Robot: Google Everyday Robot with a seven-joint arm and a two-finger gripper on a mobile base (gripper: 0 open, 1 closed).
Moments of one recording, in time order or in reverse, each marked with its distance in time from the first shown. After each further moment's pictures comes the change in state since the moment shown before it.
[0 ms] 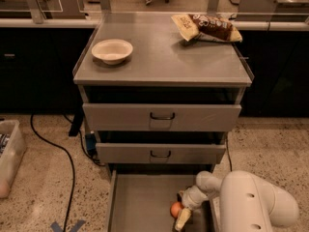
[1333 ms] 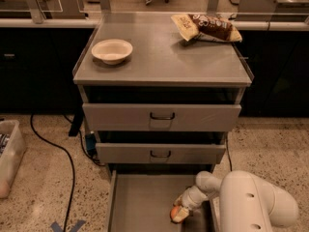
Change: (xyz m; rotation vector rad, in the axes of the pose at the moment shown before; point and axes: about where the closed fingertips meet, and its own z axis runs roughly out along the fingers) arm 0.000 0.000 0.000 -0.001 0.000 0.000
